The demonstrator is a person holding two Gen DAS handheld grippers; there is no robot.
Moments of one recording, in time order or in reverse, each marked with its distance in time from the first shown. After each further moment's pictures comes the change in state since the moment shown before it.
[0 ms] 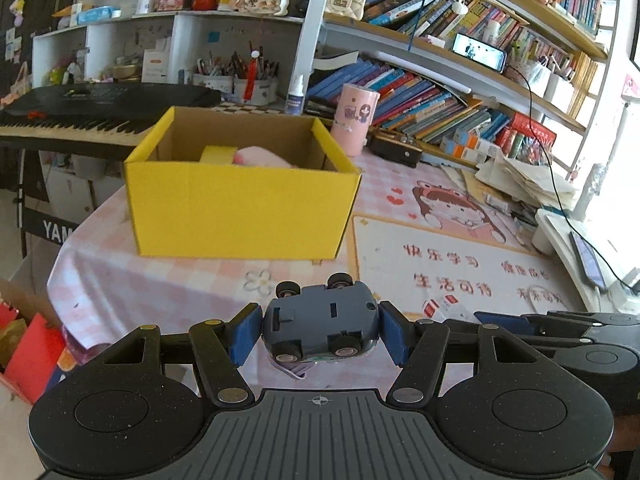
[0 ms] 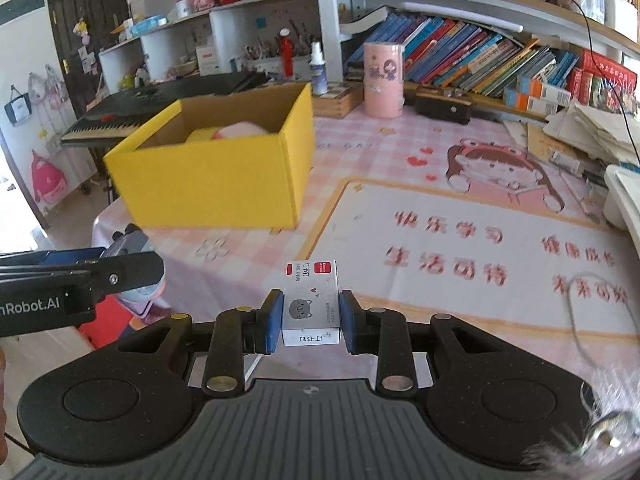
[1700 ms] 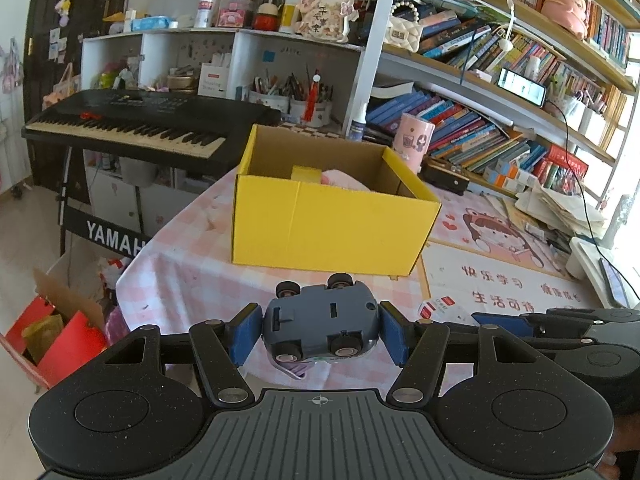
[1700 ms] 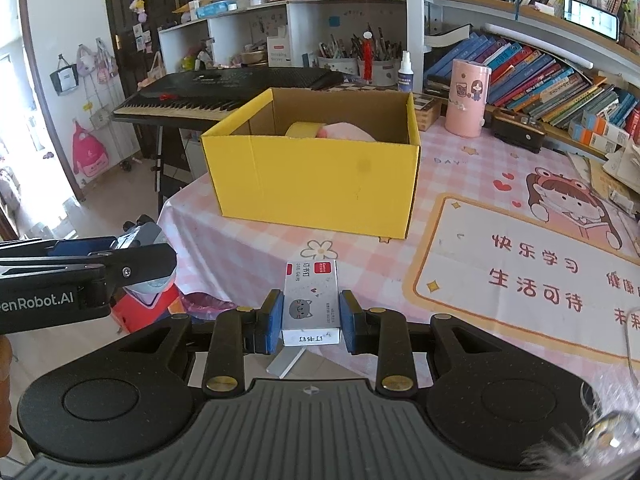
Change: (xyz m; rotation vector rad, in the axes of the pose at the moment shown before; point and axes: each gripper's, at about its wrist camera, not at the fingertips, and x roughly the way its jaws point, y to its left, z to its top) left arm -0.041 0.069 -0.003 -0.052 -0.072 0.087; right arm 0.008 0.087 0.008 -0.115 -0.014 0.091
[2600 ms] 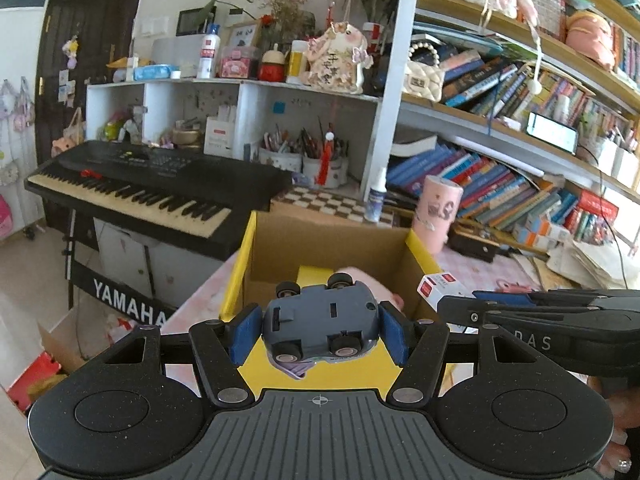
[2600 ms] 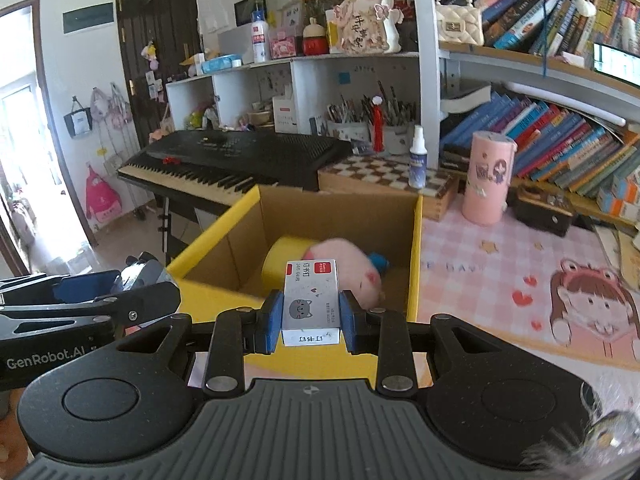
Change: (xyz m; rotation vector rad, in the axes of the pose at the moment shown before) left arm 0.069 -0.013 0.091 0.013 -0.137 0.077; right arm 0.061 -0.050 0.125 -0.016 -0.145 0.084
